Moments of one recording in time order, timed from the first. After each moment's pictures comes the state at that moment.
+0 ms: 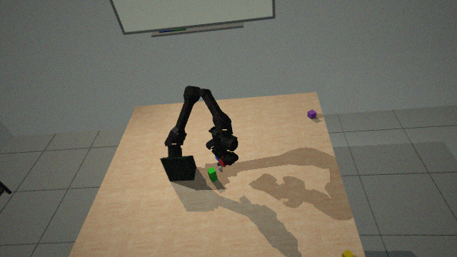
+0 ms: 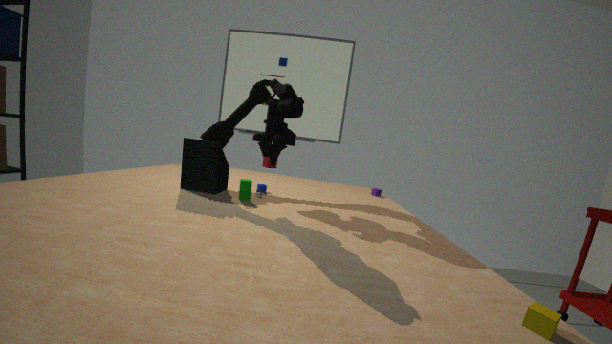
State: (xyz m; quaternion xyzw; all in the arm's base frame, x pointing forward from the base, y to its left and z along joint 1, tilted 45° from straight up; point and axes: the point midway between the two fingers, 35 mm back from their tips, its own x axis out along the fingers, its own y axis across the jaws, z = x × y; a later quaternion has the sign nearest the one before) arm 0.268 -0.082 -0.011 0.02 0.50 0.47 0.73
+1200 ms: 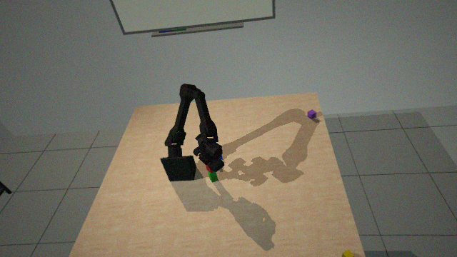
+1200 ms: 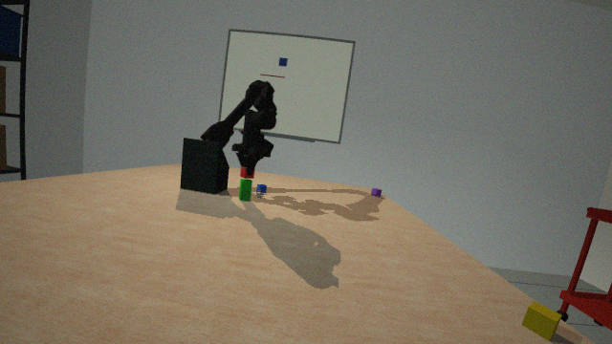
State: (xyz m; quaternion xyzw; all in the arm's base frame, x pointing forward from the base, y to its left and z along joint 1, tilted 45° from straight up) arm 0.195 -0.044 -0.044 0.01 0.50 0.47 0.73
